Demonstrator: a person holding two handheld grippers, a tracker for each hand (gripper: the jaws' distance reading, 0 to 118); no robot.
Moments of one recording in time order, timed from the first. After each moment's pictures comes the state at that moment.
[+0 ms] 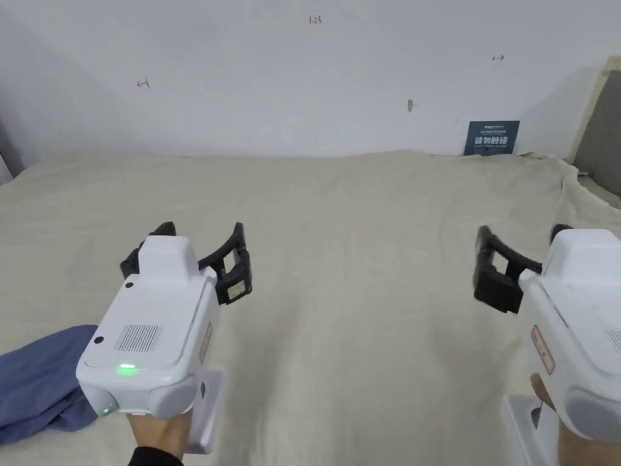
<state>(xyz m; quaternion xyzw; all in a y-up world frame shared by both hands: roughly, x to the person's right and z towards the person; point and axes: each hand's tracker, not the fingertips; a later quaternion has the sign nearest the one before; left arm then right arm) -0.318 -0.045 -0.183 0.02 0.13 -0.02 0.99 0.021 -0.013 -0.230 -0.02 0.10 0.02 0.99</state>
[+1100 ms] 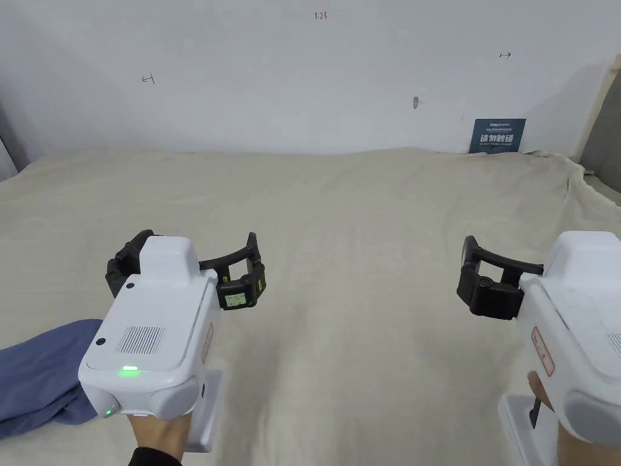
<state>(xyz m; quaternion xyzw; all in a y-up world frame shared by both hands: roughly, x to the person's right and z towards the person) -0.320 -0.050 -0.178 0.03 0.14 -0.03 0.99 0.024 -0.025 -0.236 -0.02 0.11 0.02 0.99</state>
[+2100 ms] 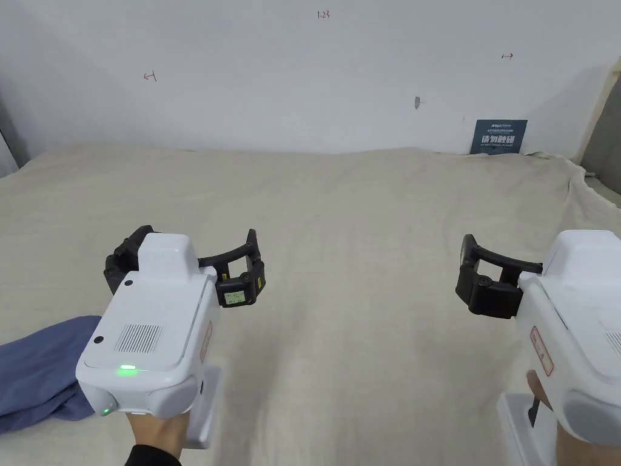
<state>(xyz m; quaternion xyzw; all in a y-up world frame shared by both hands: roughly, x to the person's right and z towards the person) -0.321 -0.049 -0.176 0.03 0.14 -0.03 0.99 0.013 -0.015 -0.226 -0.01 0.11 0.02 0.99</state>
